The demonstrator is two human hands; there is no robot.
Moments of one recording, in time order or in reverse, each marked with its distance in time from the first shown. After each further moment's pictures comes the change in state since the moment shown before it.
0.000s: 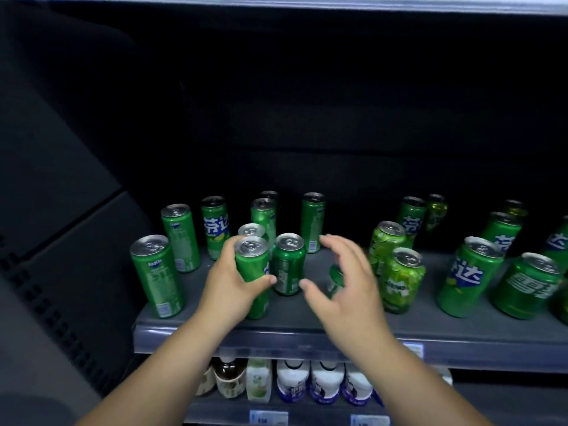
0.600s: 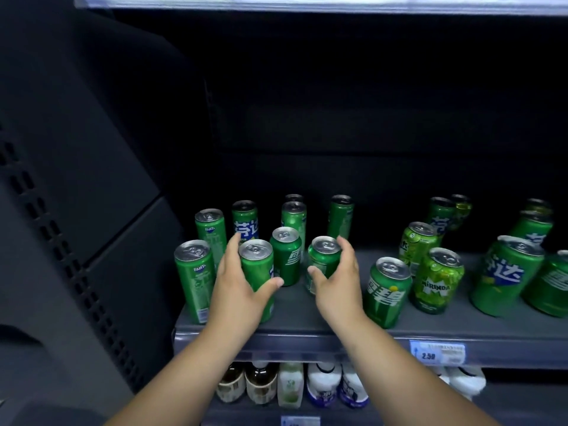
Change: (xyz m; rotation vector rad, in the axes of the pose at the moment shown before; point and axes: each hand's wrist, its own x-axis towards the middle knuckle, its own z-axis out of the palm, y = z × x) left_hand -0.003 -0.028 -0.048 0.048 0.080 0.057; right_hand 0.035 0.012 0.104 0.107 0.127 0.382
